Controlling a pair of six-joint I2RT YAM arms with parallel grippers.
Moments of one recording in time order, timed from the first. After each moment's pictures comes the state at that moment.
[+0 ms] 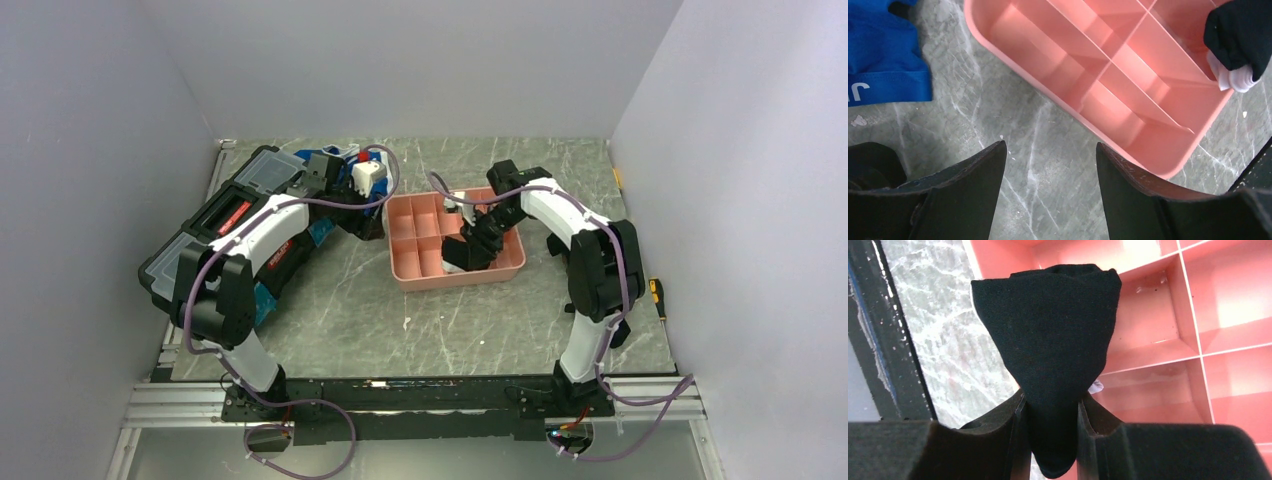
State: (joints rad) left arm -0.32 1.67 1.26 -0.48 0.50 0.19; right arm 0.31 1.86 1.43 -1.04 -0.68 -0.92
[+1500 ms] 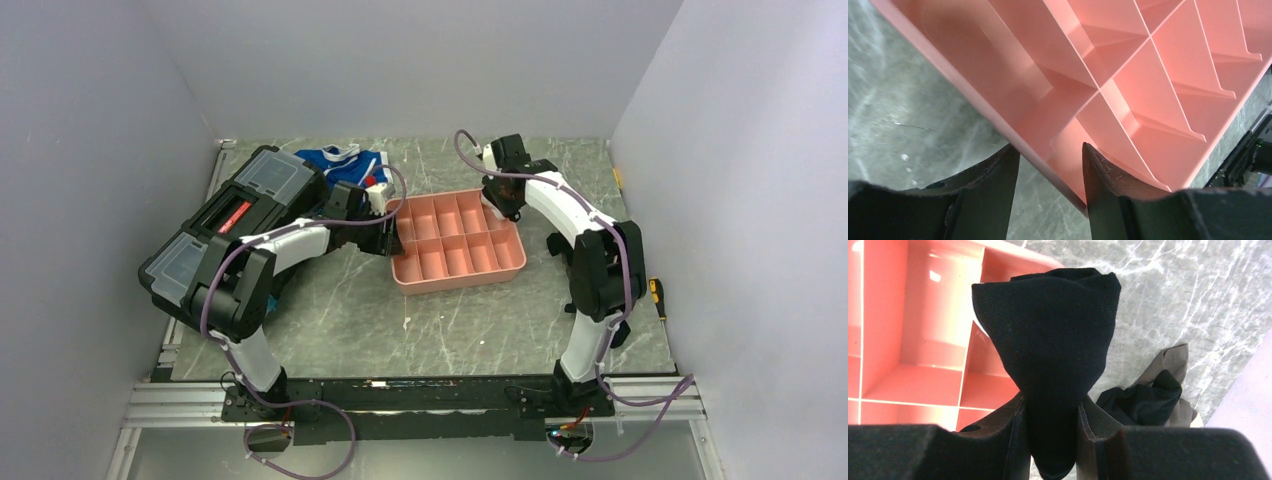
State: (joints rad) left arm -0.42 1.74 1.04 -0.11 0.47 -0.24; right arm 0.30 1.84 1.48 -0.65 0.19 -0.25
